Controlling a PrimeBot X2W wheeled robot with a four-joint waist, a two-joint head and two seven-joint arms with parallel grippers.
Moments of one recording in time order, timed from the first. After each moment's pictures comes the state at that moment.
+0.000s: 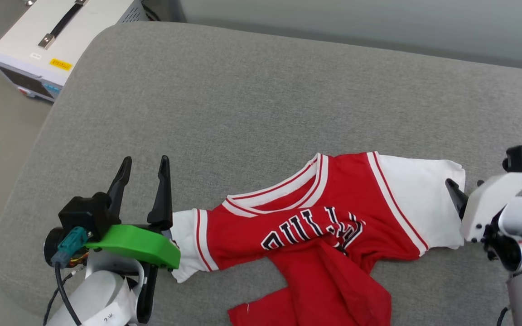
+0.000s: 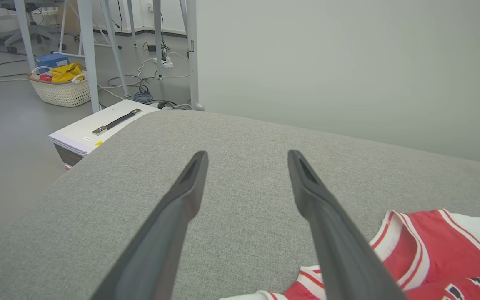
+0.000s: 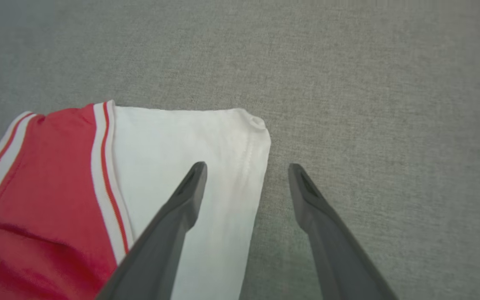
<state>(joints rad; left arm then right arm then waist) -0.23 0.47 -0.50 -0.03 -0.69 0.32 -0.26 -0.32 -0.16 -0.13 0.26 0.25 0.13 0.51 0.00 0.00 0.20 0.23</state>
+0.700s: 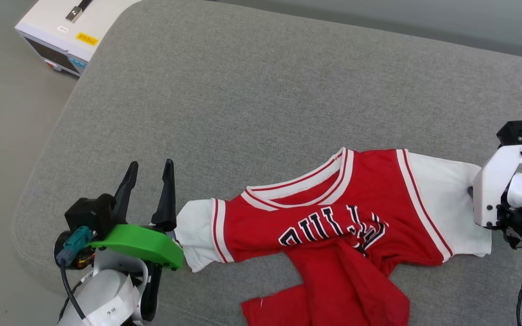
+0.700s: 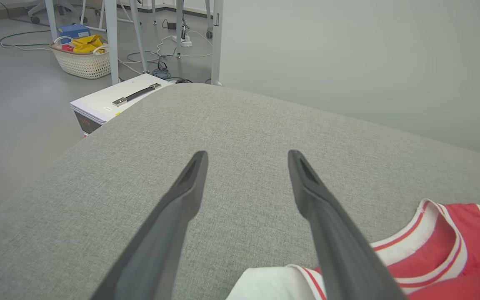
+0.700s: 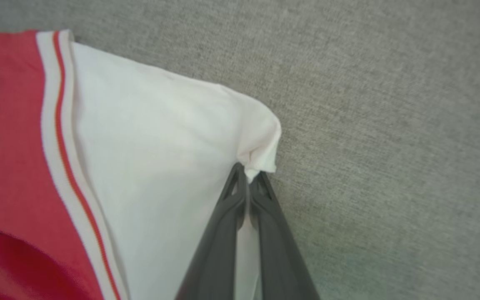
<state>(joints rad) -0.22 0.36 -0.41 0.08 -0.65 0.22 -0.26 -0.48 -0.31 0.04 0.42 0.32 0.13 0.89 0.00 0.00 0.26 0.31</state>
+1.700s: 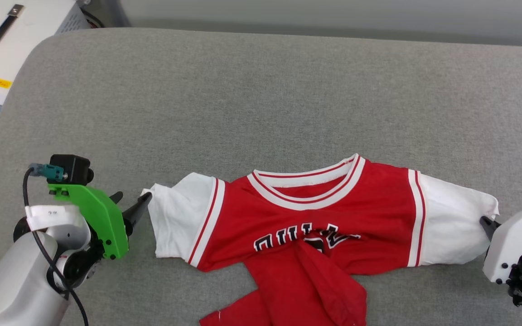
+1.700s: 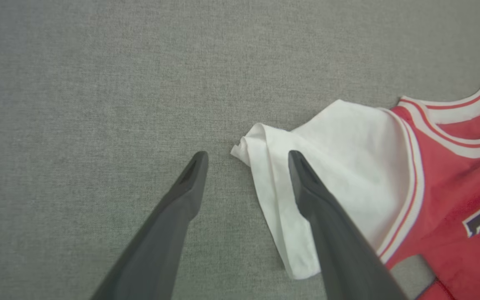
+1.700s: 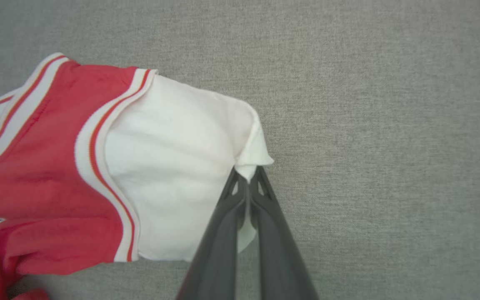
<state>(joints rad) -0.39 0.59 -0.45 0.27 -0.91 -0.04 0.38 -0.10 -0.12 -0.23 -0.11 0.26 0.13 0.78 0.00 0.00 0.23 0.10</state>
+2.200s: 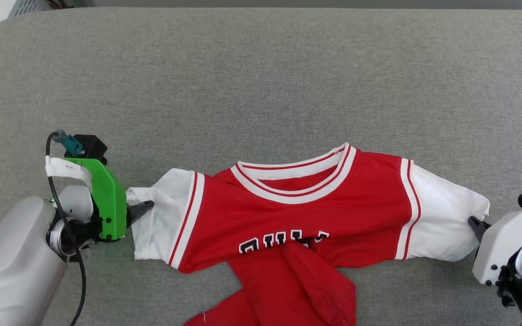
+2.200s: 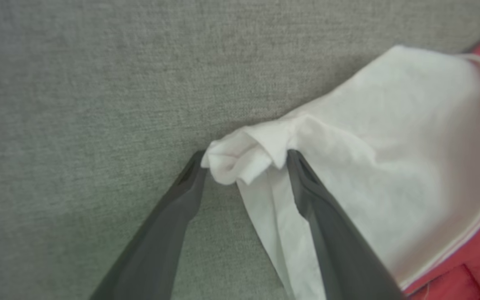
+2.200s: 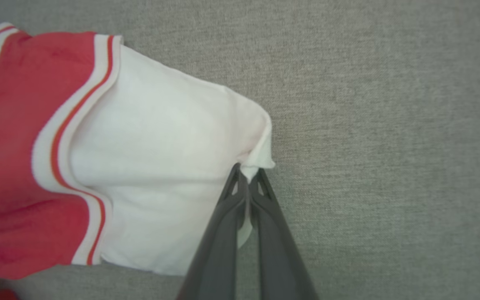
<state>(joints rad) -0.58 0.57 -0.57 0.50 -0.96 -0.11 0.67 -0.10 -0.08 -0.22 -0.12 0.25 0.13 0.77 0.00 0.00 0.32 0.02</state>
